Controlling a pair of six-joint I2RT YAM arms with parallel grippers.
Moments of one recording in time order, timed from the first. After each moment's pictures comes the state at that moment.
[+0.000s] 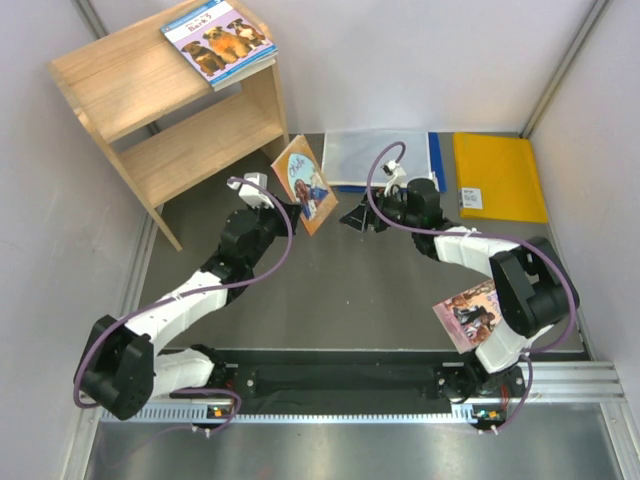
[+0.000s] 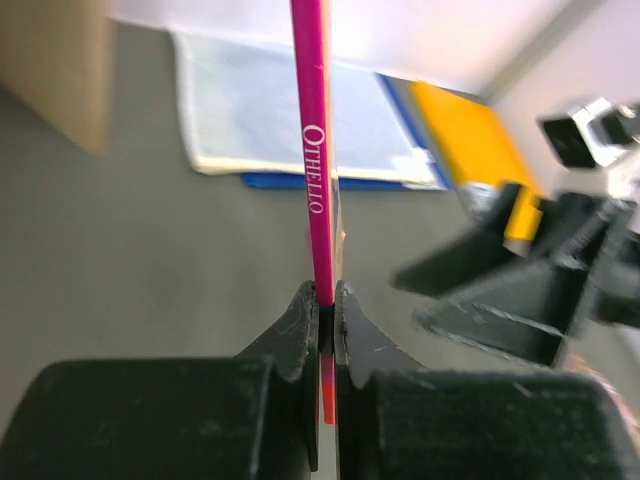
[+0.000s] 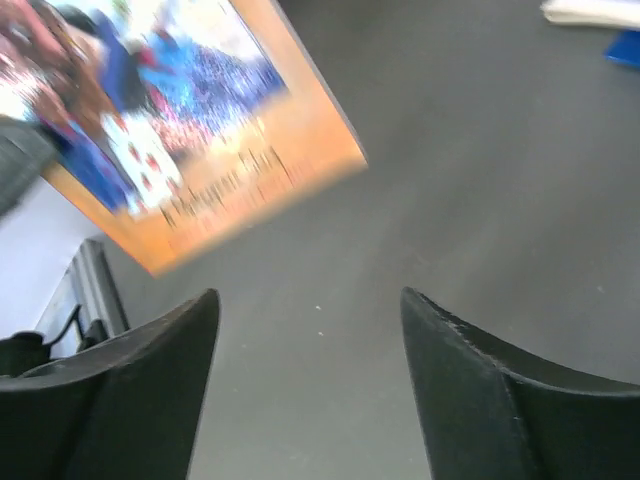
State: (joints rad) left arm -0.52 1.18 0.63 0.49 -0.04 -0.52; right arm 0.44 1.64 0.88 0.48 -0.57 0.54
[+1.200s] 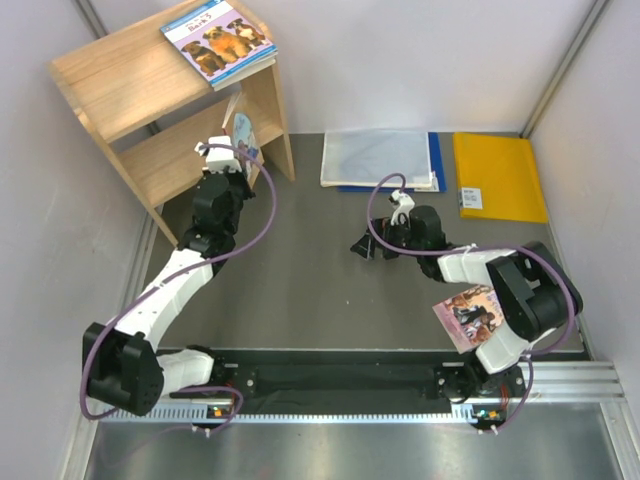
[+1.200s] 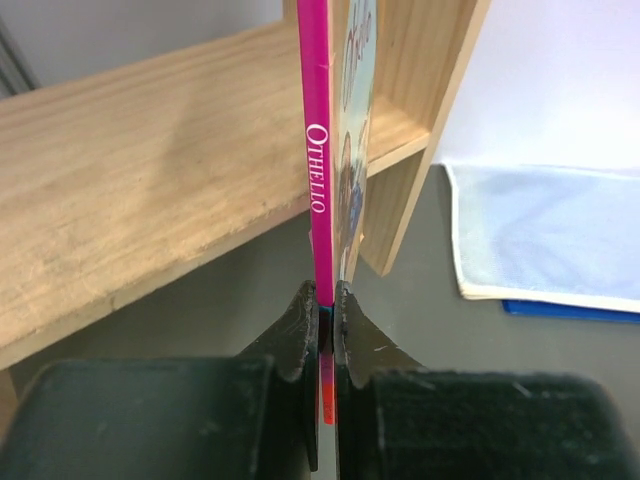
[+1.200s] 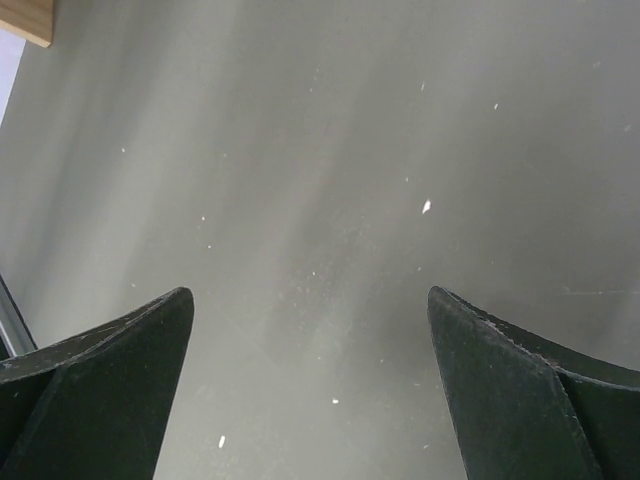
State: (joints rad) left arm -0.31 1.20 0.89 0.28 -0.32 -0.11; right arm 0.44 1.62 0.66 0.47 -0.41 0.44
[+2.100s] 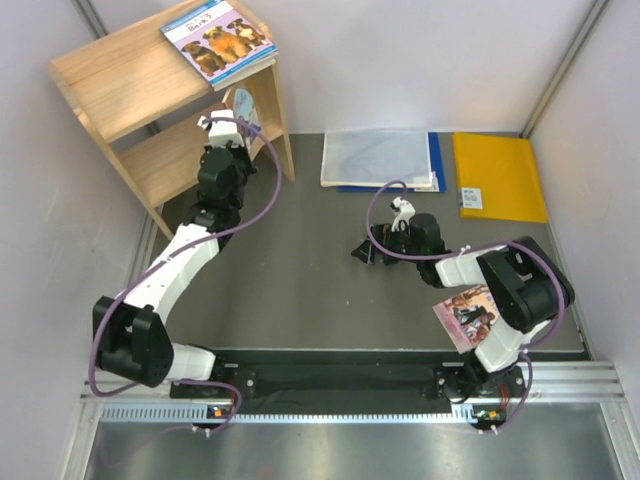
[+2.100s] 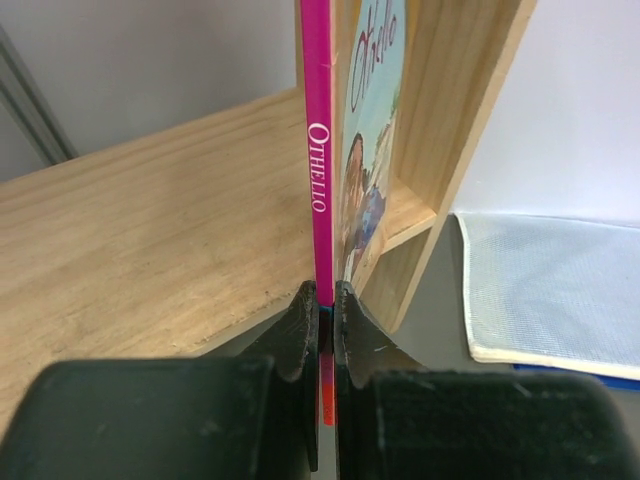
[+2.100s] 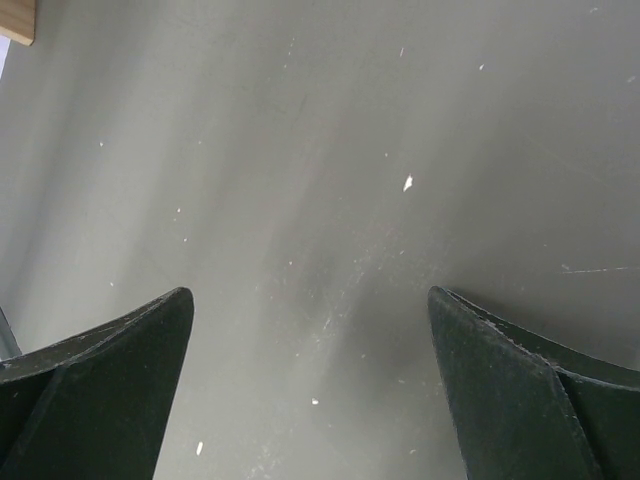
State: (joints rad) left arm -0.30 1.35 1.09 0.27 -0.35 -0.07; right arm 0.44 1.68 0.60 0.60 -0.40 0.47
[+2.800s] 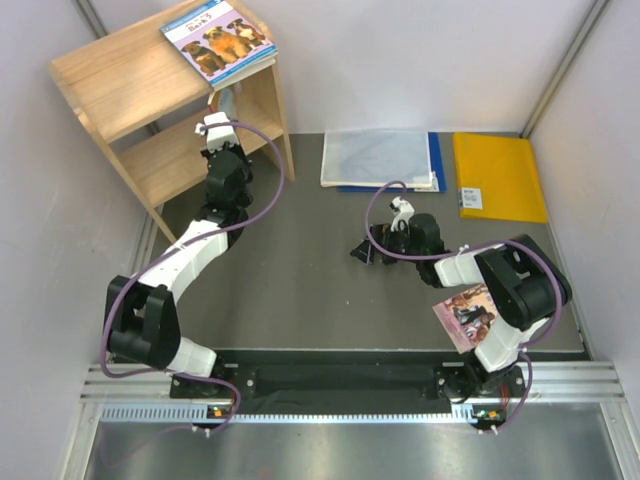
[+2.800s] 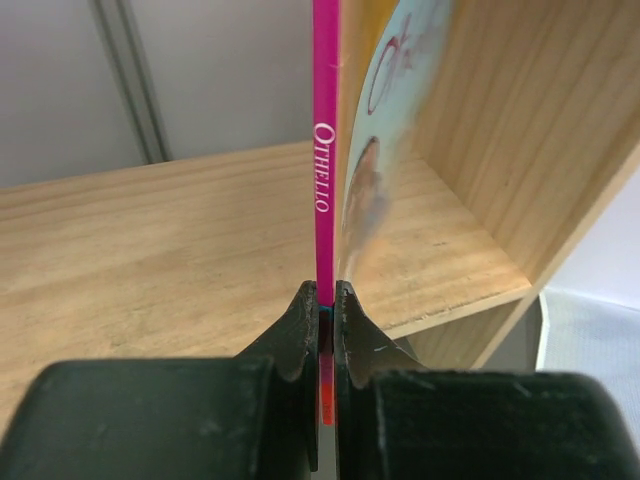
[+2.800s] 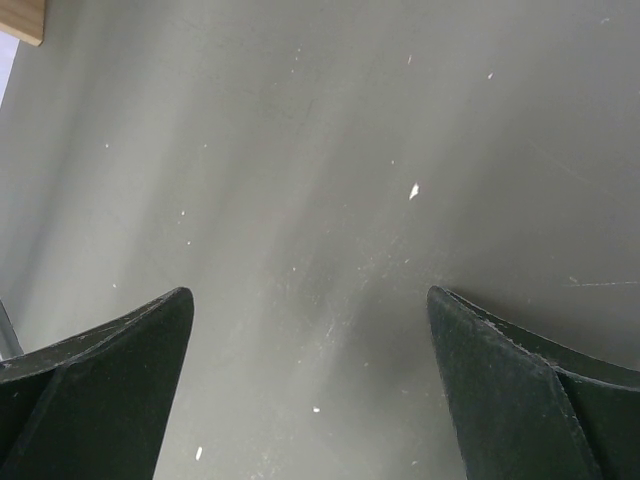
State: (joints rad) left arm -0.30 1.45 1.05 0.51 -0.59 -0.04; right arm 0.44 1.70 0.60 0.63 -0.41 0.47
